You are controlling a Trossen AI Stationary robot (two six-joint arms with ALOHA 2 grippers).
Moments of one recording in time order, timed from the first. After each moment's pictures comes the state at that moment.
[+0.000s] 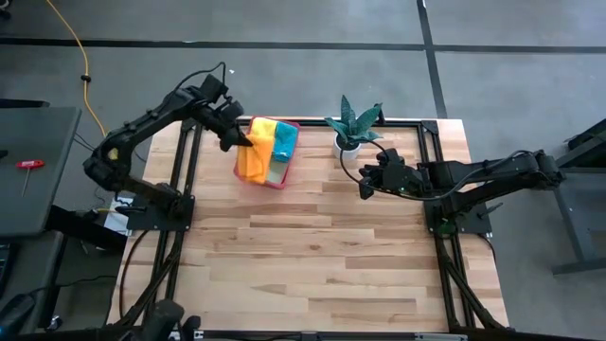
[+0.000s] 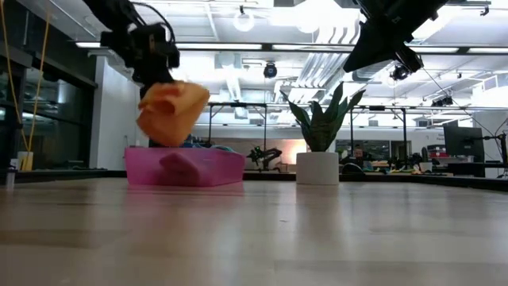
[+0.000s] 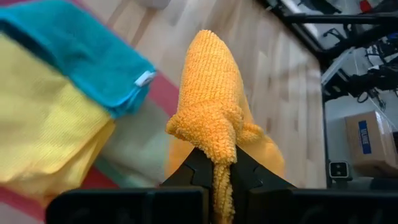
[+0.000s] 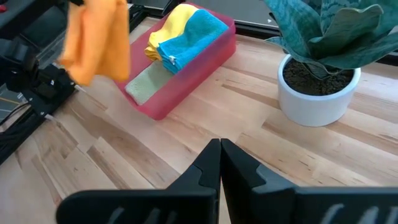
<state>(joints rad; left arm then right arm) 1.09 1.39 1.13 -0.94 0.85 0.32 0.07 1.04 0.84 -0.50 0.56 0.87</state>
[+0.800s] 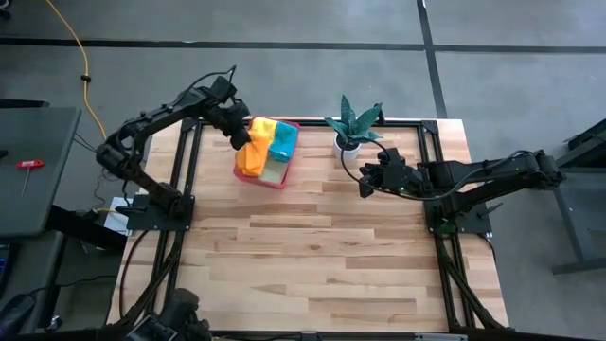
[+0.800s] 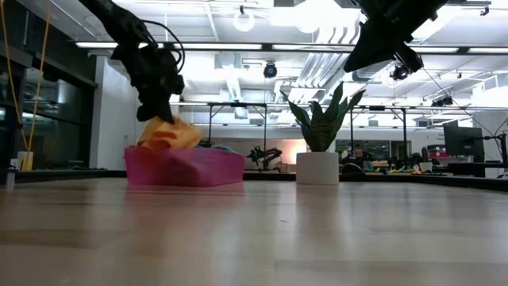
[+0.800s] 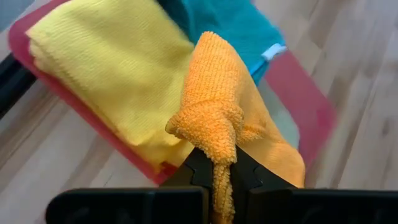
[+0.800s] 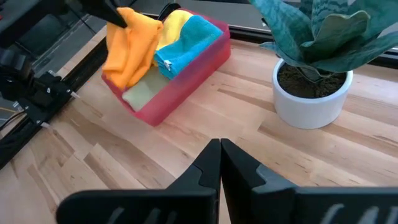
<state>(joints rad) 1.10 1.53 1.13 -0.85 0.49 0.28 0.07 1.04 0.84 -0.50 0.58 0.89</state>
